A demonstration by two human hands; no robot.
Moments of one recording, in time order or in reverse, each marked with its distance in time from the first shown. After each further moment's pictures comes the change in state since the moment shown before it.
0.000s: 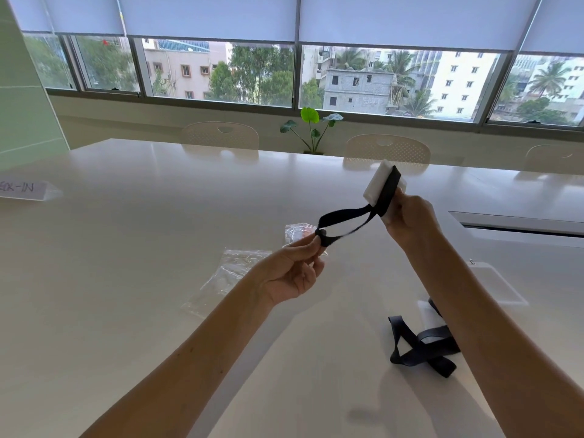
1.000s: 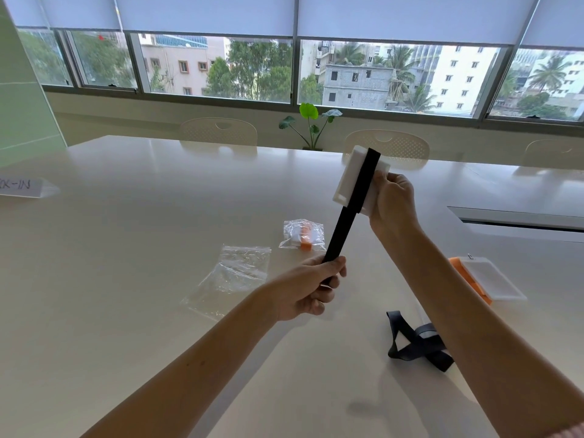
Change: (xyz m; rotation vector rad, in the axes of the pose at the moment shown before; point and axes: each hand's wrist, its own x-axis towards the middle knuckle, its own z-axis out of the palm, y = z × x) left_hand -0.008 -0.030 0.013 0.717 -0.005 -0.030; right_hand -0.008 0.018 0.025 -0.285 -0.128 -0.214
